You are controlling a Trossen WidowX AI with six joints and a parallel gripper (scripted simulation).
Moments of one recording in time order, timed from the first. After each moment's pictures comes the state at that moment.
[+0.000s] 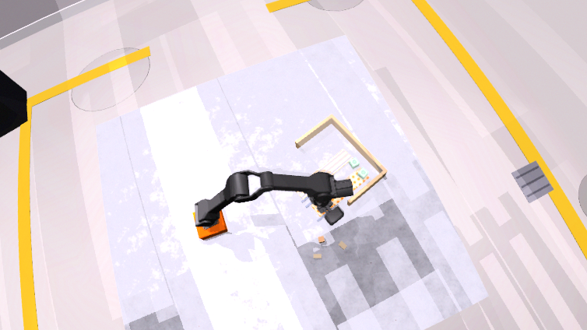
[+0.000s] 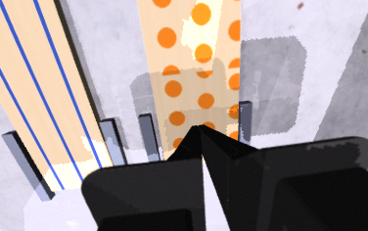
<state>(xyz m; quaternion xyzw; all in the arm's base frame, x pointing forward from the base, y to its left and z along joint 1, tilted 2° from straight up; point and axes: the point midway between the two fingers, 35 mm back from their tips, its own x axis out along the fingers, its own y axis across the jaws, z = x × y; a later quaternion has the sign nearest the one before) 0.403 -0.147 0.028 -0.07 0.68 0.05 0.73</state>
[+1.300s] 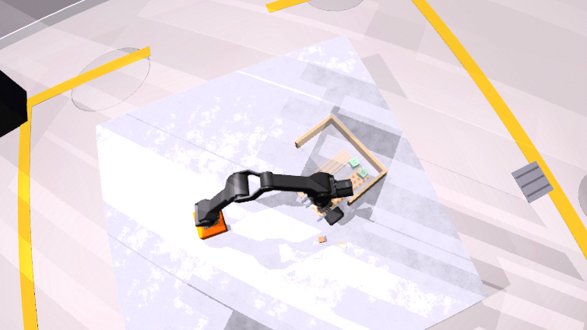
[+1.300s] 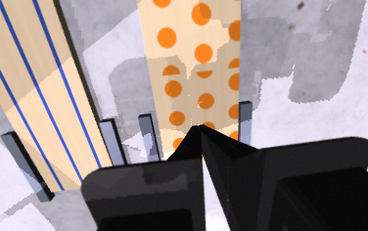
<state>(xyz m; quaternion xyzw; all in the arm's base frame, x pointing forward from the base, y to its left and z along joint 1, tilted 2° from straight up) 0.403 -0.147 0.026 -0.07 0.68 0.05 0.73</state>
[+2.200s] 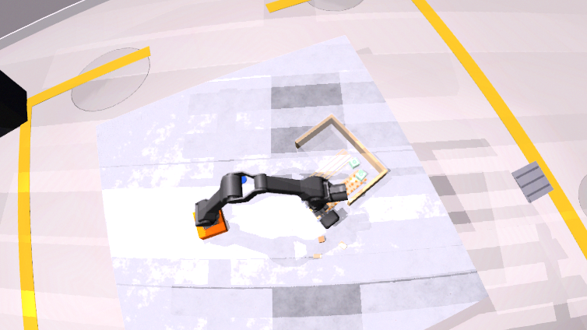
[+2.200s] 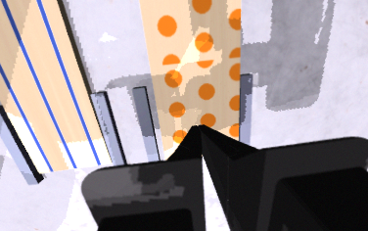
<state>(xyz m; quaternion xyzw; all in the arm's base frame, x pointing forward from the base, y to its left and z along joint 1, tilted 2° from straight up) 0.383 -0.150 0.025 -0.08 0.68 0.05 0.73</state>
